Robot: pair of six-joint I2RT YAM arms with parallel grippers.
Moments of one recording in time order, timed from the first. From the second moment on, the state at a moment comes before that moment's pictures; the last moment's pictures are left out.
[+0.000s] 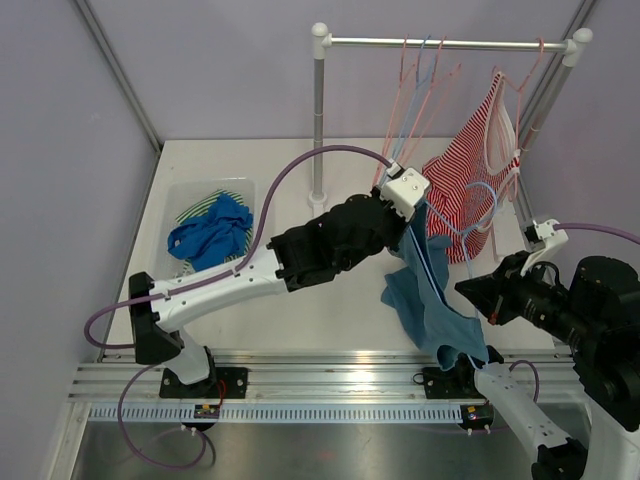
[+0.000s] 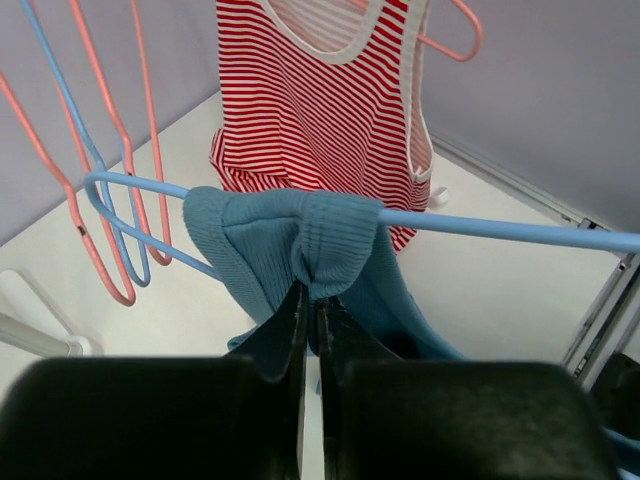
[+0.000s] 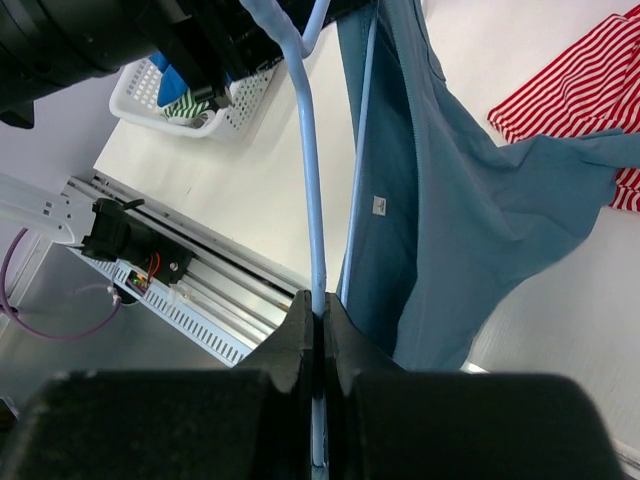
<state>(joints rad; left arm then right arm) -1.22 1.60 1.65 -0.23 -0.38 -0.02 0.23 0.67 1.57 -1.33 -0.41 0.23</state>
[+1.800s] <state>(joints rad) -0.96 0.91 0.99 -0.68 -0.31 -0.46 0.45 0.65 1.43 -0.91 0.27 0.45</state>
